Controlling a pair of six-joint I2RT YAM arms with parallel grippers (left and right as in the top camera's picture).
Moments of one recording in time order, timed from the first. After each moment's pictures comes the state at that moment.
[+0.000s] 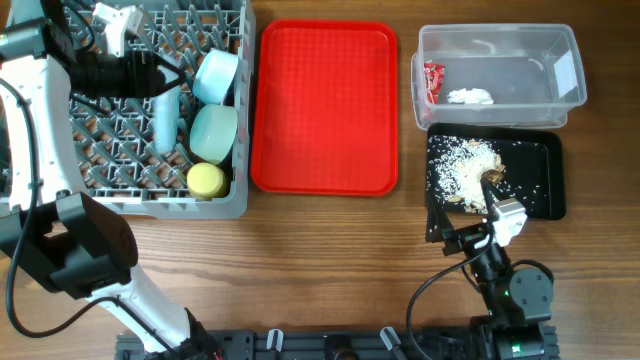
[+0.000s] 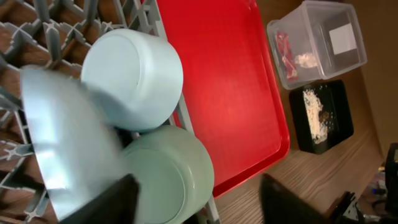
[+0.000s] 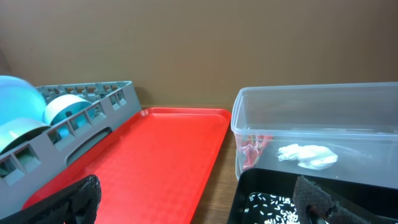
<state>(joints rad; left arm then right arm) 0.31 1.97 1.95 -1.33 0.76 0.40 0.11 0.02 0.01 0.01 -0.17 0.13</state>
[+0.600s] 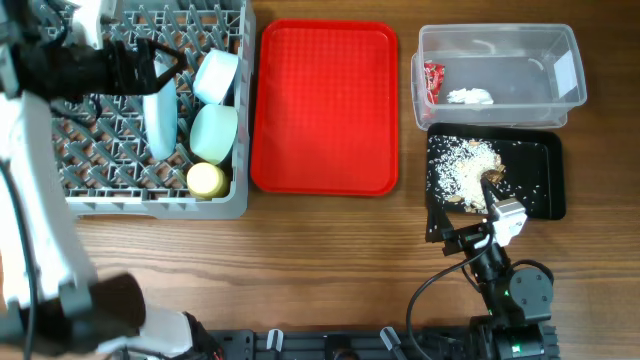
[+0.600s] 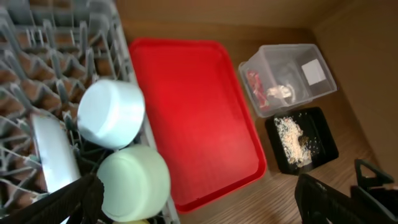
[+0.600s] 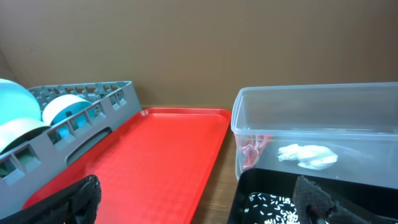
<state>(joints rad) 0.28 1.67 1.95 -1.31 0.77 0.27 0.11 0.02 0.01 0.01 -0.17 0.13</state>
